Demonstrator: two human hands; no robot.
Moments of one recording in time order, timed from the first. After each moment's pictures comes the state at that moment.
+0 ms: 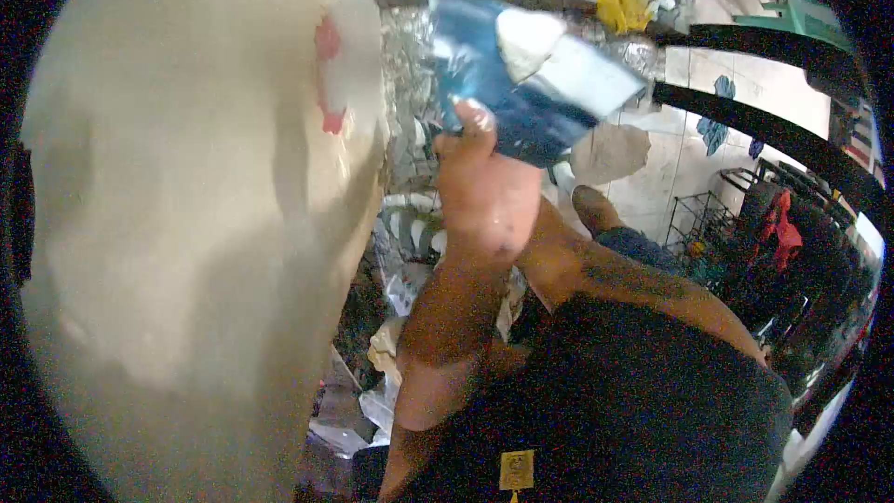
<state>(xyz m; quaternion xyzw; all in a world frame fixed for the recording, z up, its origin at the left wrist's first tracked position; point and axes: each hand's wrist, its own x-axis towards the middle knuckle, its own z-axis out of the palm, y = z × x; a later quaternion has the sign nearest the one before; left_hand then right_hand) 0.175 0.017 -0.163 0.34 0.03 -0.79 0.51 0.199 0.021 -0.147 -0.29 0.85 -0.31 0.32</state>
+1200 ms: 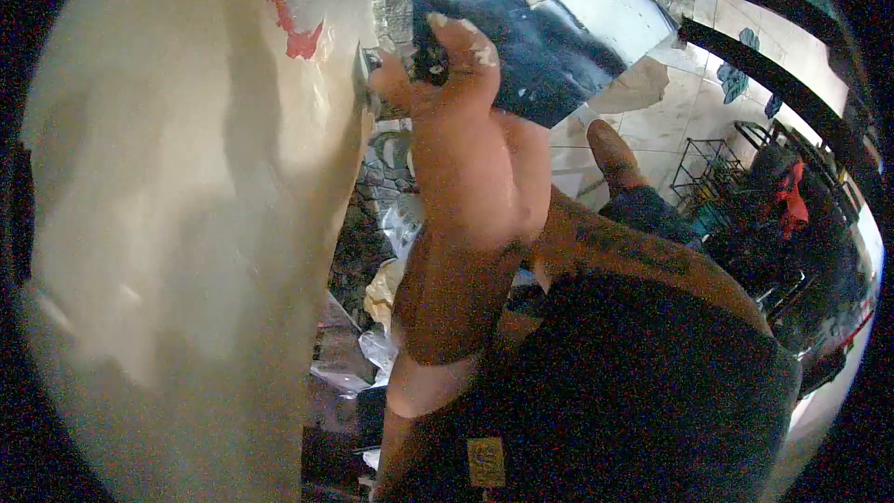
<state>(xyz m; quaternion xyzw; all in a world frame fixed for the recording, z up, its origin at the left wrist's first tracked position) 0.201 0.054 -0.173 0.49 0.01 -0.78 0.40 0.243 0.028 -0.124 -0.33 0.84 -0.31 0.29</state>
